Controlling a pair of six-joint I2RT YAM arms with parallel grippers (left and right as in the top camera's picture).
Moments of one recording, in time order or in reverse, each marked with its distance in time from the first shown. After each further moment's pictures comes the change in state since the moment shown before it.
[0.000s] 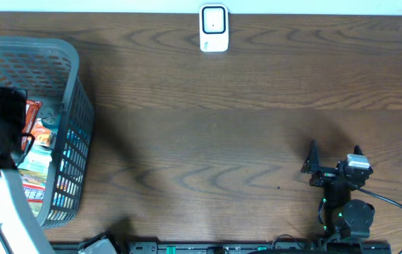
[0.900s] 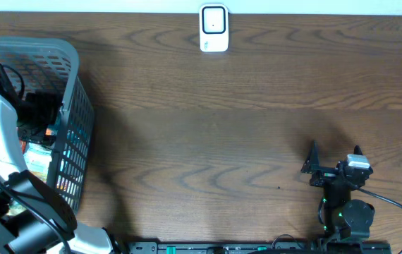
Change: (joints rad) left arm 0.000 0.492 -0.008 -0.031 0.254 0.134; right arm 0.000 0.000 0.000 0.000 0.000 0.000
